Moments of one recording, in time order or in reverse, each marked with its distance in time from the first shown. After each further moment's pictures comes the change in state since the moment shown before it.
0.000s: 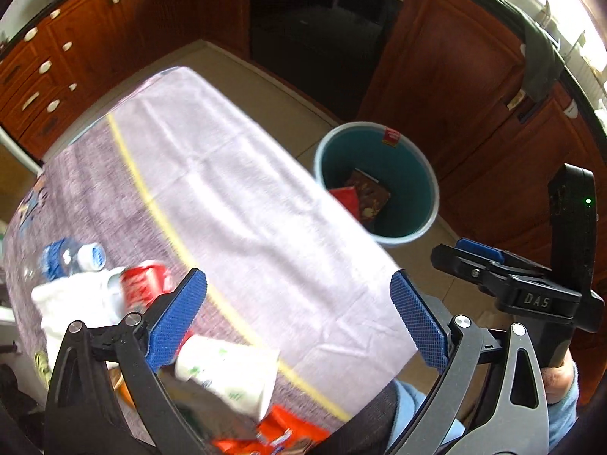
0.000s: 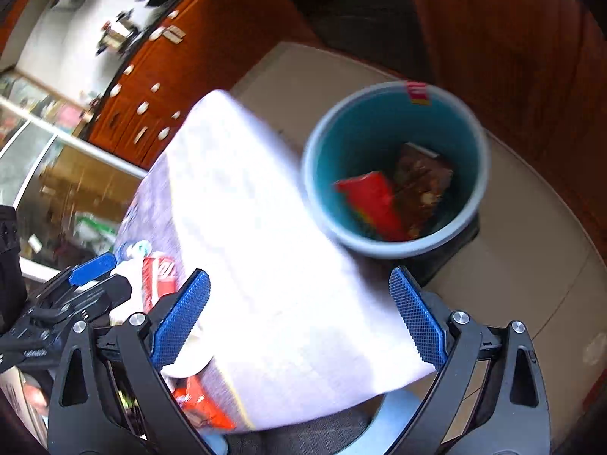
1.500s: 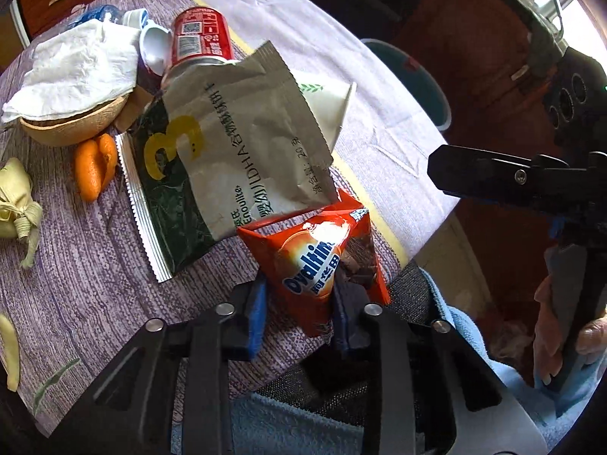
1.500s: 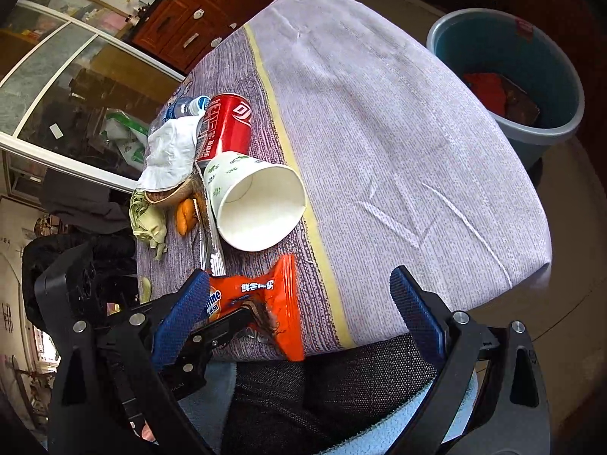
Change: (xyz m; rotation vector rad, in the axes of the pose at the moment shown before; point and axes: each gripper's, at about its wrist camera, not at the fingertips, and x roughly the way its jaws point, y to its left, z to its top) left arm 0.050 0.027 -0.186 -0.187 0.066 -0.113; right arm 0.040 0.096 -0.116 -0.191 0.228 0.080
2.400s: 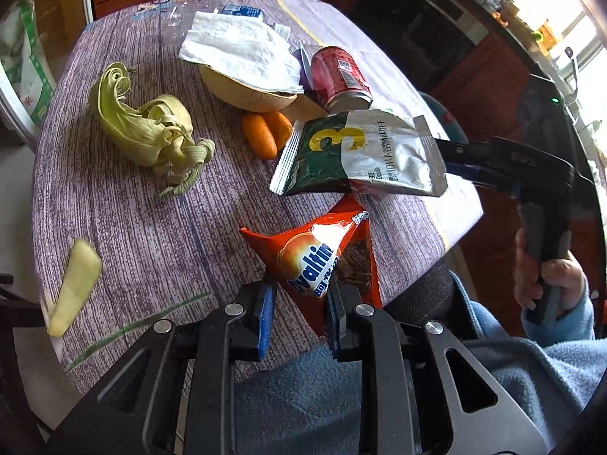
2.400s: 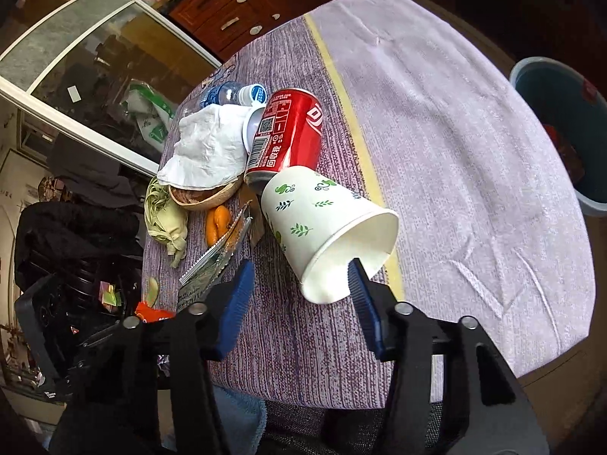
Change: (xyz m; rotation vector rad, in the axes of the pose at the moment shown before) left arm -0.083 0.104 -0.060 -0.166 -0.132 0.000; right arm 0.046 0.059 0.023 -0.161 0.009 0.031
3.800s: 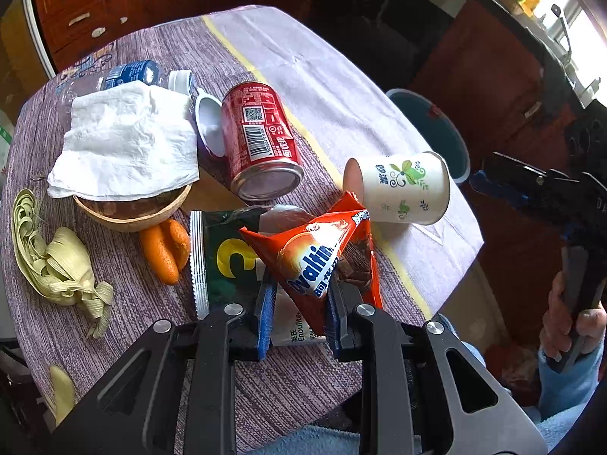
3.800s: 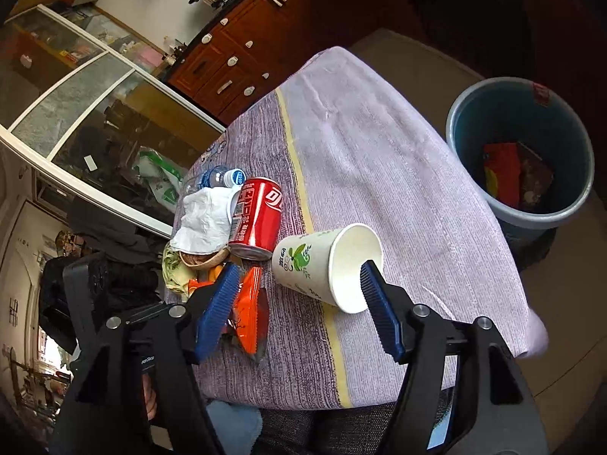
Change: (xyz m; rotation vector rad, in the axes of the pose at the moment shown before) left arm 0.055 -0.080 0.080 0.164 0.013 0.035; right arm -0.078 -0.061 0.007 0.097 -0.188 0.059
